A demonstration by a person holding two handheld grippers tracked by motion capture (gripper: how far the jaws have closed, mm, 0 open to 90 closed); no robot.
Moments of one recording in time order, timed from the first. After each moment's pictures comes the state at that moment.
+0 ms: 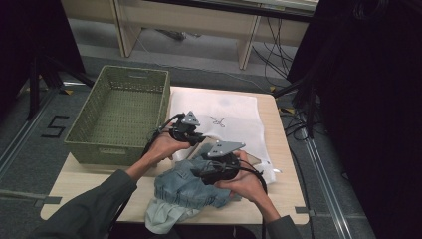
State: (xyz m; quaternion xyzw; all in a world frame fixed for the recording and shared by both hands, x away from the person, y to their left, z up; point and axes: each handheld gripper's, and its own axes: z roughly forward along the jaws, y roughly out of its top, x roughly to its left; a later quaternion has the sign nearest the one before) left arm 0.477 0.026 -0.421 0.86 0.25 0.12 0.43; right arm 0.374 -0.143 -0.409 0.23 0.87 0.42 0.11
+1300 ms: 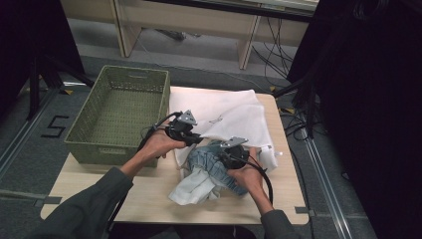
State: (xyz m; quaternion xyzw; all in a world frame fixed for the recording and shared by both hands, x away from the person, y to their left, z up) left arm 0.471 0.035 -0.408 0.87 0.23 0.10 0.43; right arm 0.428 -0.185 -0.460 0.37 0.86 0.28 0.22
